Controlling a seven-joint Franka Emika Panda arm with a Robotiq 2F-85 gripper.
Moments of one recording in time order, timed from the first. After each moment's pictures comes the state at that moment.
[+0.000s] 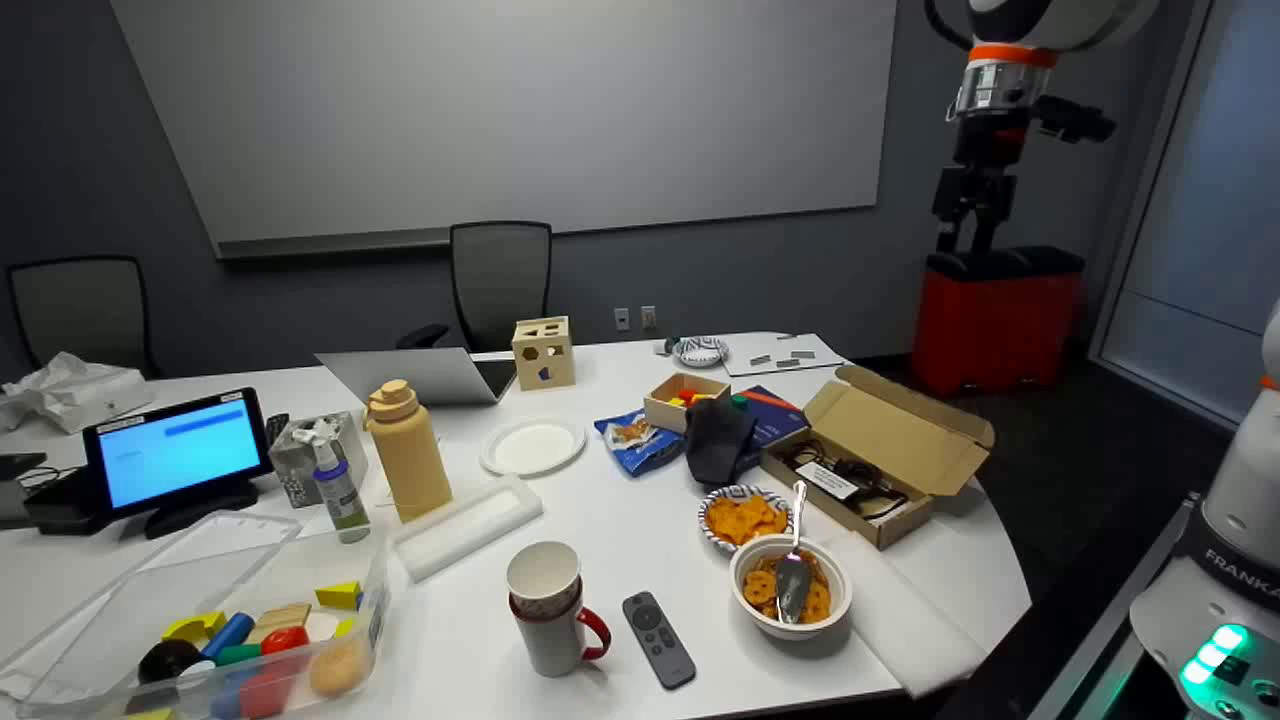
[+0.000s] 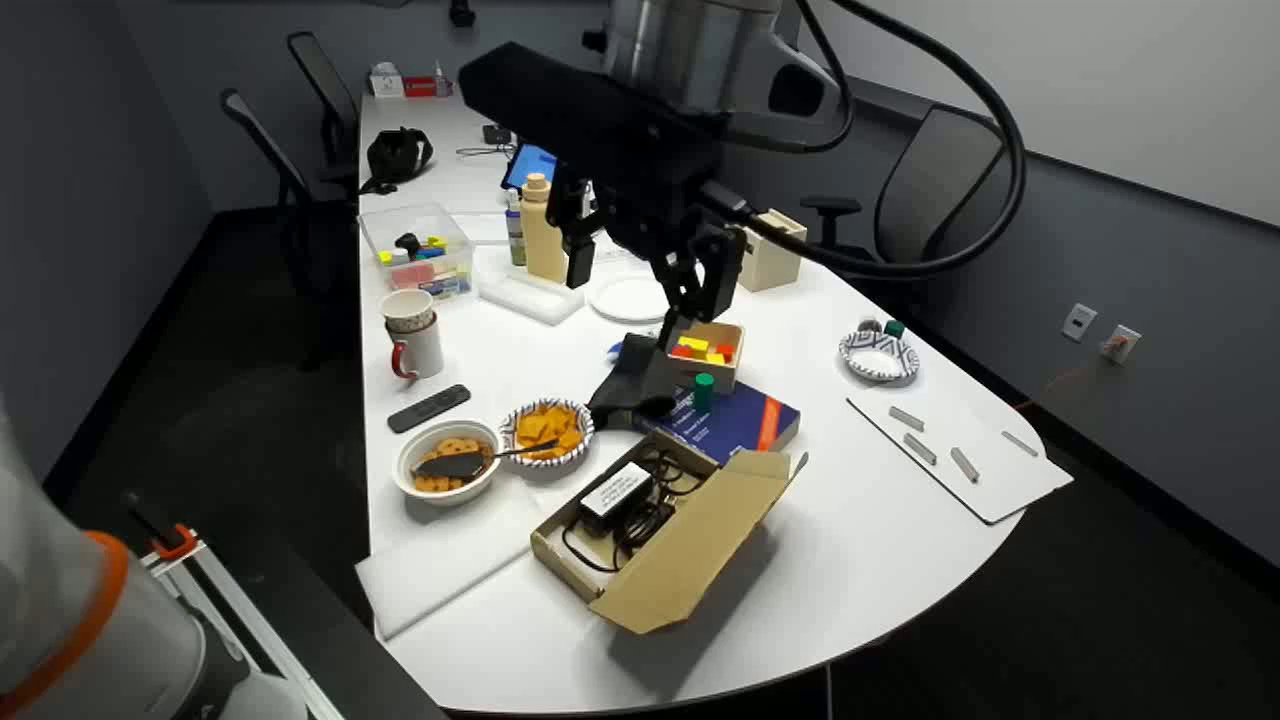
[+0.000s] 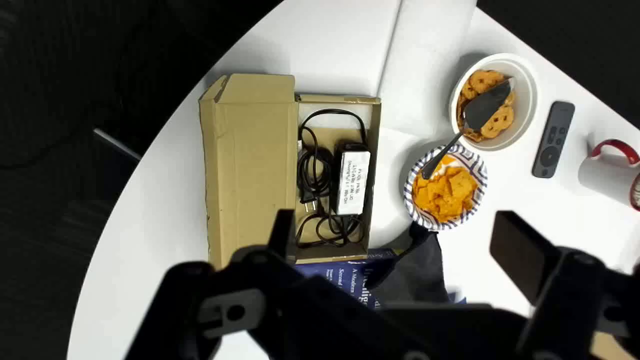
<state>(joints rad) -0.07 -0.49 -0.35 -2.47 0.01 1.90 -0.38</state>
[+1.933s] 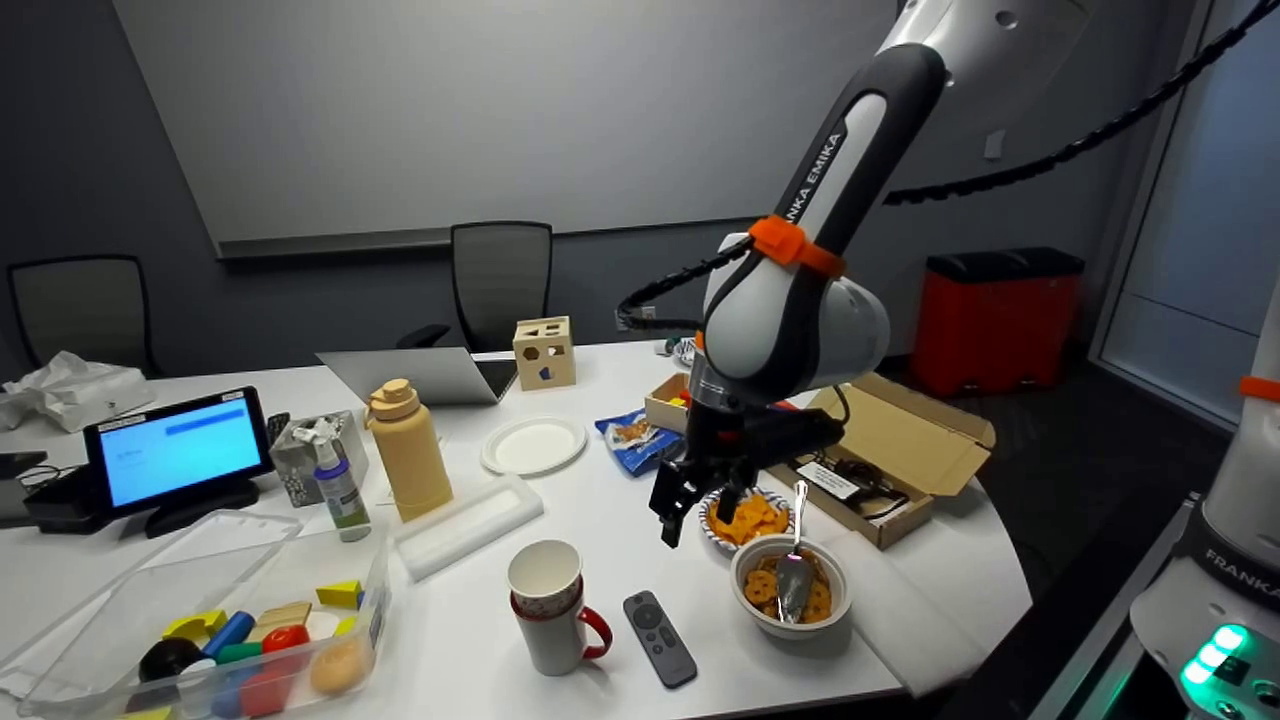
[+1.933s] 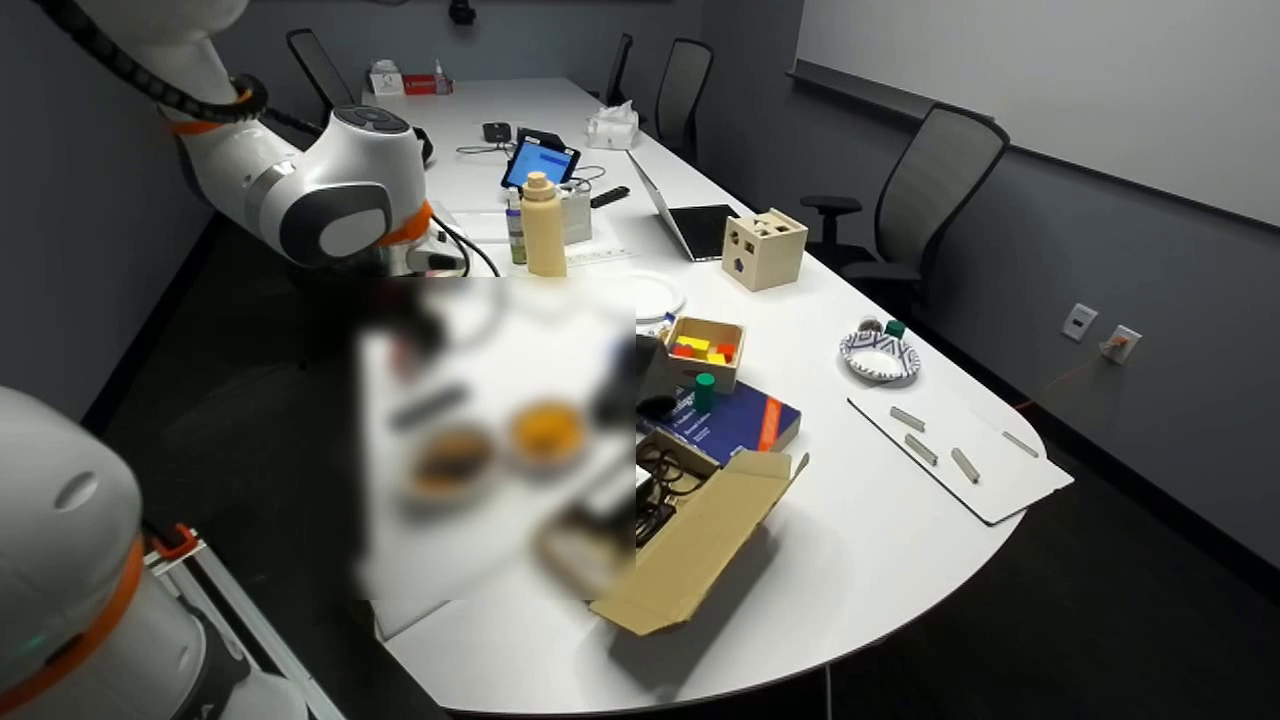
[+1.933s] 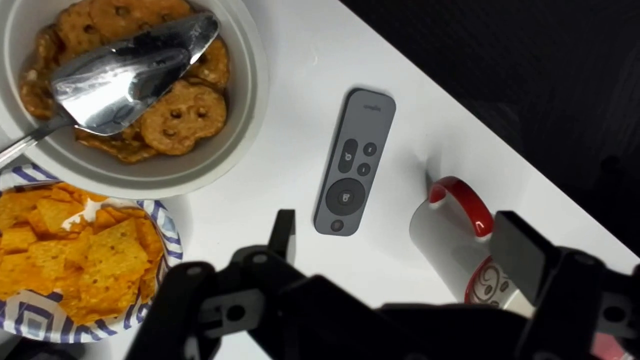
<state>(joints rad) 0.32 0.22 0.34 -2.53 0.56 2.90 0.00</state>
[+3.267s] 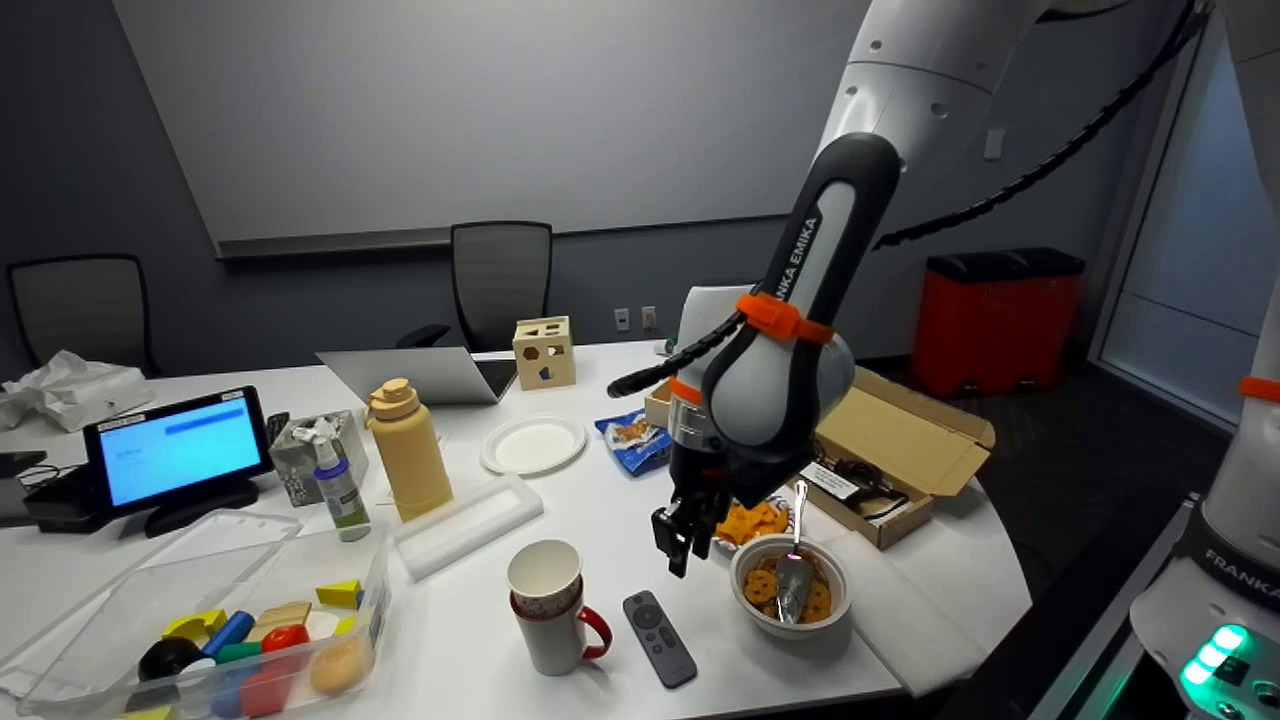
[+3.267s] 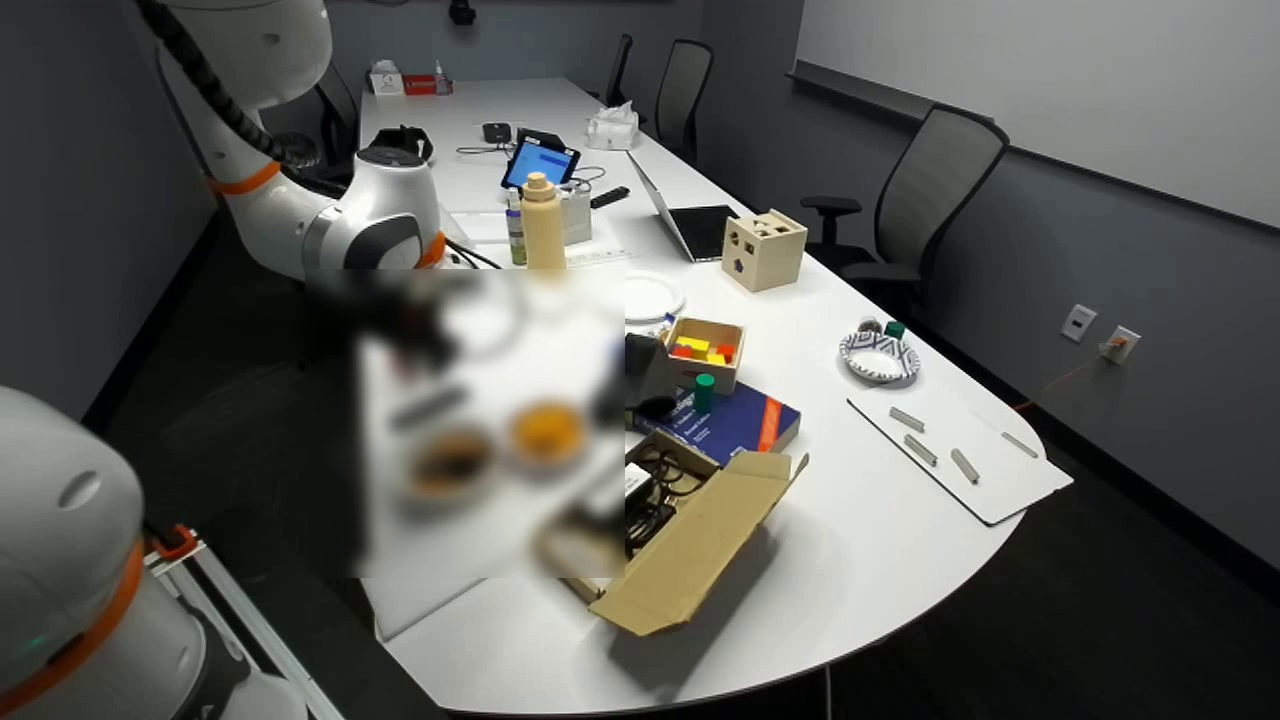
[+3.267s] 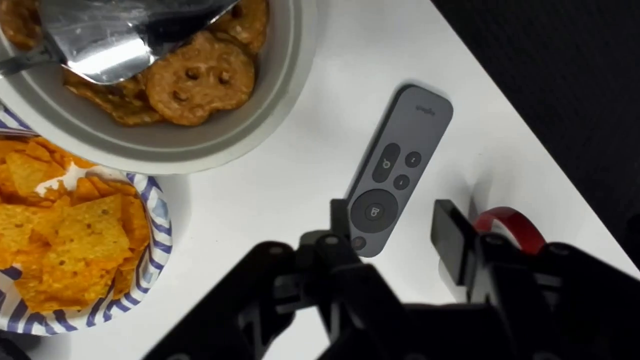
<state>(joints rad) 0.33 0.41 0.28 -2.43 0.21 2.96 0.11</state>
